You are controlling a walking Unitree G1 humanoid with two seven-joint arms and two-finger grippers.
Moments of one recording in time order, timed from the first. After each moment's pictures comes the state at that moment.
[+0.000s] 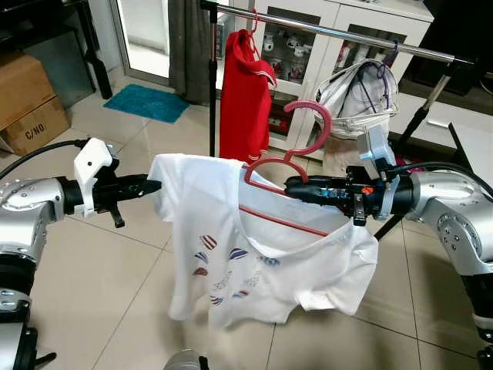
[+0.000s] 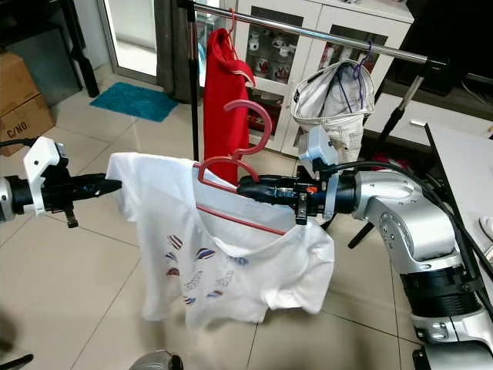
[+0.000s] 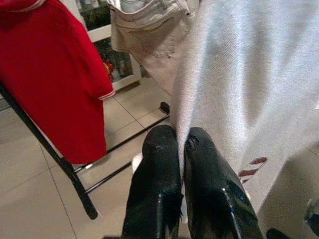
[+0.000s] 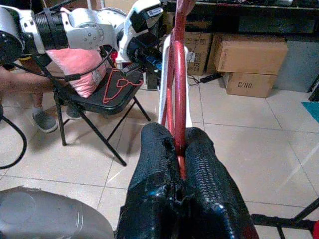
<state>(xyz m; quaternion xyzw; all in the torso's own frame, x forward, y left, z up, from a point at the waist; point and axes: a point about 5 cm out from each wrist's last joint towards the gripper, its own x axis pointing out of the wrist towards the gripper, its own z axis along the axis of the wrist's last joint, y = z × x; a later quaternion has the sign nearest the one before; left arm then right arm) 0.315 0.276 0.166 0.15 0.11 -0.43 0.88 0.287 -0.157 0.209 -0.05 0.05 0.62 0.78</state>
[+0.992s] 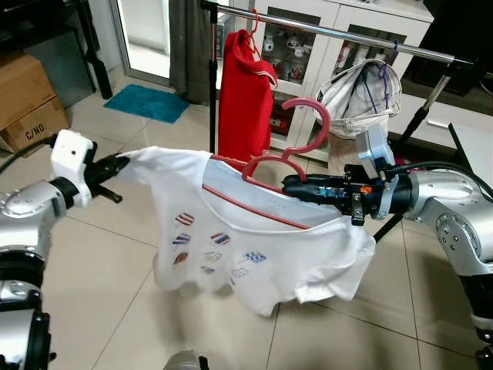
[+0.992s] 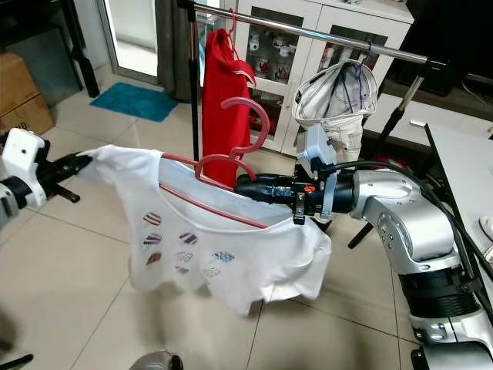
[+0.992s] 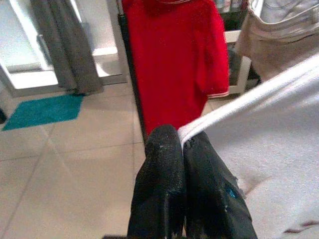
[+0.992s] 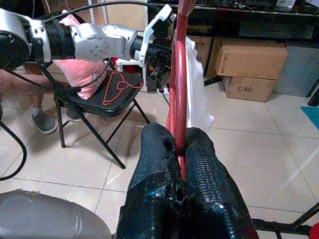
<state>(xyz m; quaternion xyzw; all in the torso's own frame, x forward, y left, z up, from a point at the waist) 0.330 0.295 0.152 0.11 0.08 -0.22 0.97 0.286 -0.154 0.211 -0.05 0.04 0.62 0.78</state>
